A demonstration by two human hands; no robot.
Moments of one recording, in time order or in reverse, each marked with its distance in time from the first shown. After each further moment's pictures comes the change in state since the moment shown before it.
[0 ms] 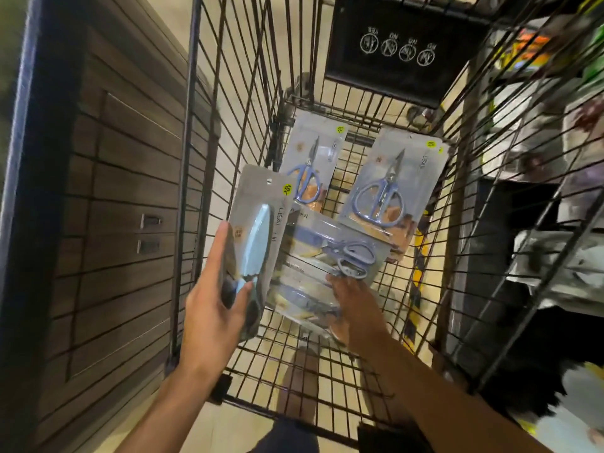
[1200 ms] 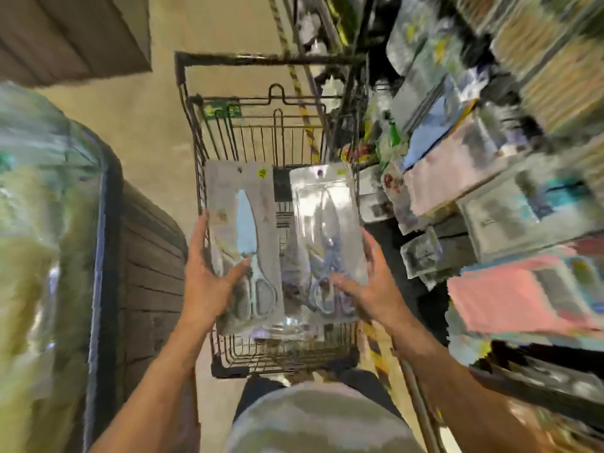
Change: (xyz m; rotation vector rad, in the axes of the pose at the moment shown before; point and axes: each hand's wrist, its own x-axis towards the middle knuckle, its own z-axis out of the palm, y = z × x) left_hand -0.062 0.219 -0.143 -0.218 -0.174 0.396; right_hand -0.284 -0.108 -0.203 0.982 0.711 -0.094
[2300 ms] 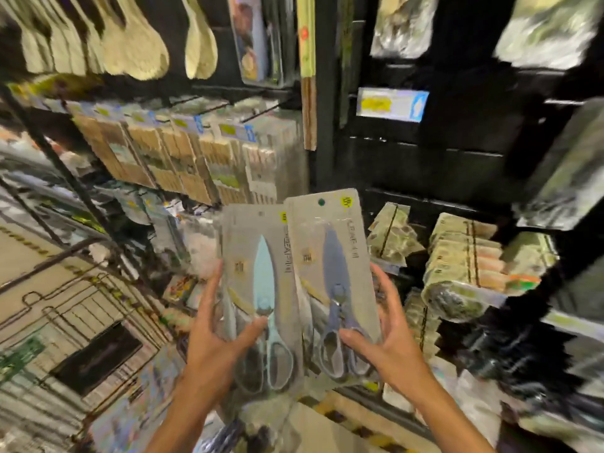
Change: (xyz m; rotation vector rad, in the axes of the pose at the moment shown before) left_hand -0.302 0.213 0.146 -0.217 -0.810 0.486; right_hand -0.461 -0.002 -0.135 0.247 0.864 -0.384
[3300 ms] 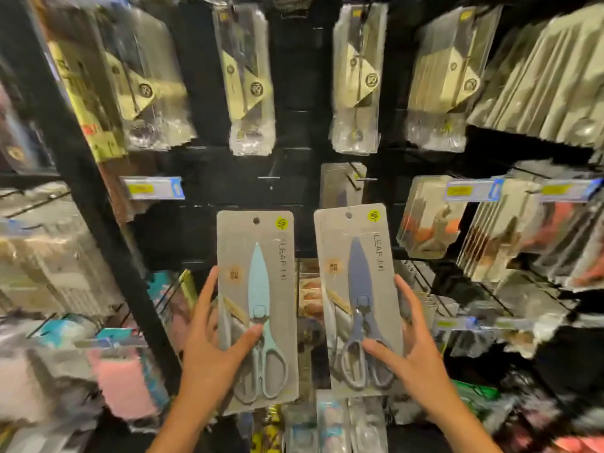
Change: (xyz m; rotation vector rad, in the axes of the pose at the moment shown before) left_hand -0.032 0.098 0.259 -0.208 -0.379 0.227; right_hand -0.137 -0.085 -0.254 -0.241 0.562 -0.111
